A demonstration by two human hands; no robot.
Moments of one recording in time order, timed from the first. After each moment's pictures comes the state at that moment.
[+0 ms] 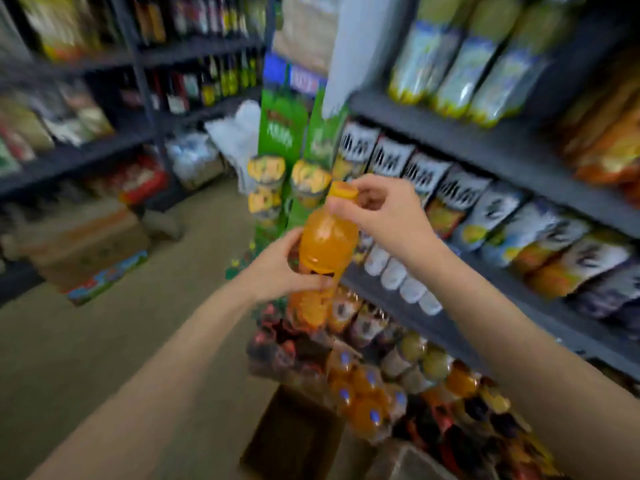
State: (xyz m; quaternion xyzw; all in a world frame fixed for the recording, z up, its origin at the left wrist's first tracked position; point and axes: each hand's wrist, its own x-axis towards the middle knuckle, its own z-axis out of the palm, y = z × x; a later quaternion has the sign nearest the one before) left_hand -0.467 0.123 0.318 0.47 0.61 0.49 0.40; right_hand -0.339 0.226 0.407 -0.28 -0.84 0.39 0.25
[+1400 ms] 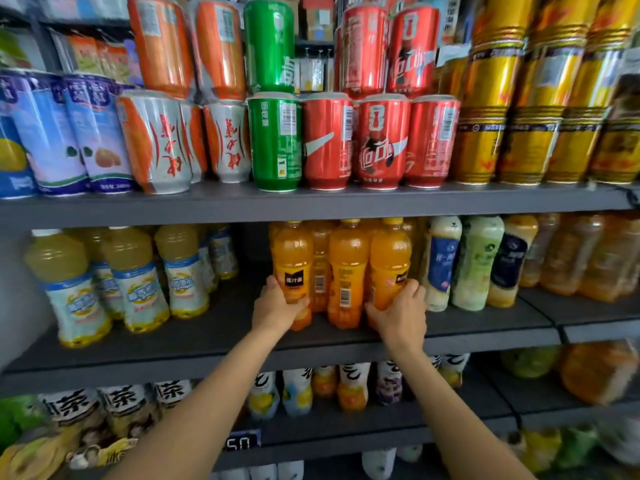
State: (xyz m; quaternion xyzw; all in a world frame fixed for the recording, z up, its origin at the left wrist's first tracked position) left_hand -0.209 0.527 0.465 0.58 0.67 0.37 0.26; right_hand -0.021 0.492 0.457 -0.75 -0.50 0.06 0.42
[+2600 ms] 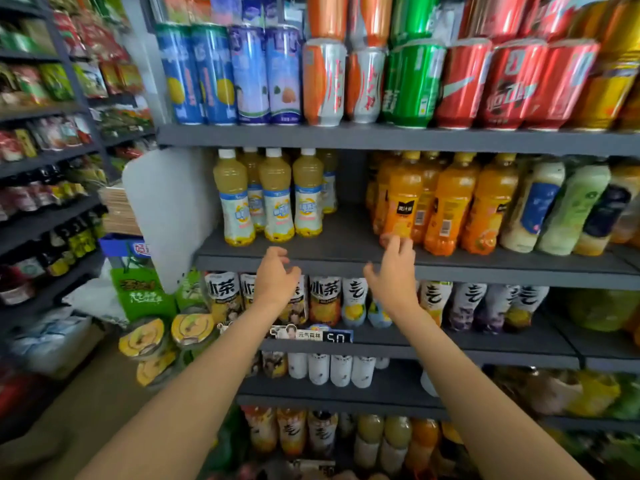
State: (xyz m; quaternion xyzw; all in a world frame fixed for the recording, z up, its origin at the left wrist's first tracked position) left_hand -0.381 0.367 0.450 0.54 0.69 0.43 0.21; right_hand -0.198 0.389 0.444 -0.59 -0.69 0.02 0.42
